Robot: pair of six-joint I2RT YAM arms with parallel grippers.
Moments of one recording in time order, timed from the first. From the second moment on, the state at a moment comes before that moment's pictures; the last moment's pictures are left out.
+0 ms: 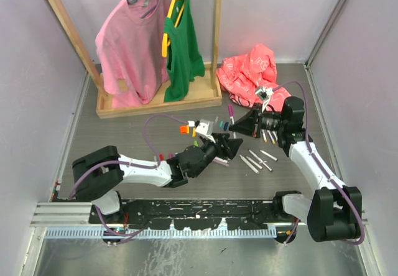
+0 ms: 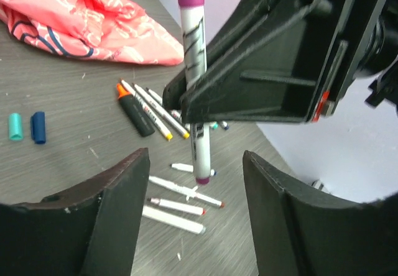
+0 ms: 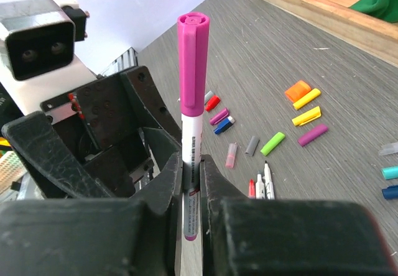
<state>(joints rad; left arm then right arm) -1.23 1.64 0.78 0.94 -0.50 -0.55 0.06 1.12 0.66 0.25 -1.24 0.32</state>
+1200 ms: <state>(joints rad) -0.93 1.35 0.72 0.88 0.08 -0.75 0.06 1.15 0.74 -0.06 -1.42 0.03</state>
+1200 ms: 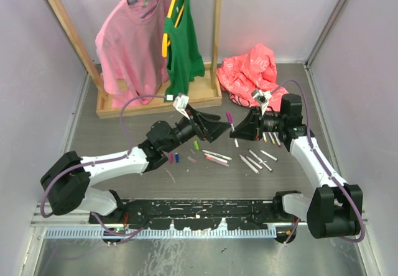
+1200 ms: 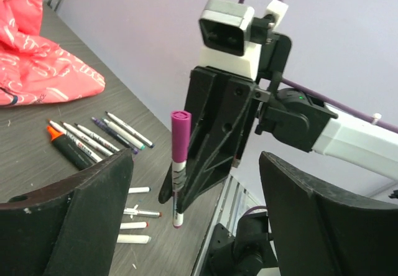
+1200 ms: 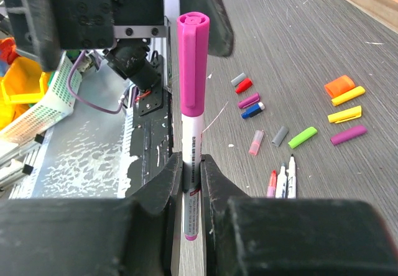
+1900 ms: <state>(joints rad) -0.88 1.55 0.82 0.93 0.19 -0.91 0.07 1.15 0.74 -0.07 -1.42 0.03</state>
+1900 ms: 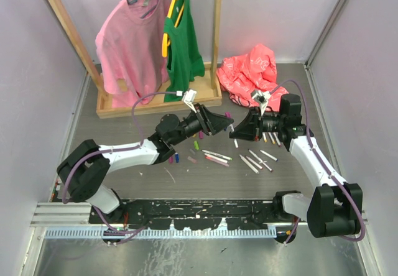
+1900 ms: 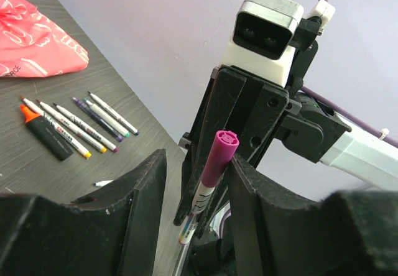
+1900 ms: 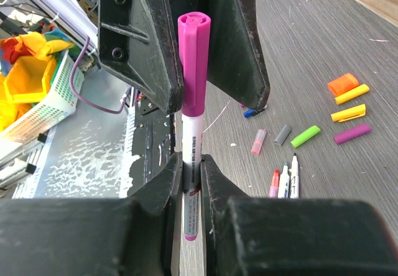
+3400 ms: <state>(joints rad) -0.70 1.31 1.02 0.89 0.03 -0.61 0.12 1.21 0.80 -0.22 -1.36 -0.12</state>
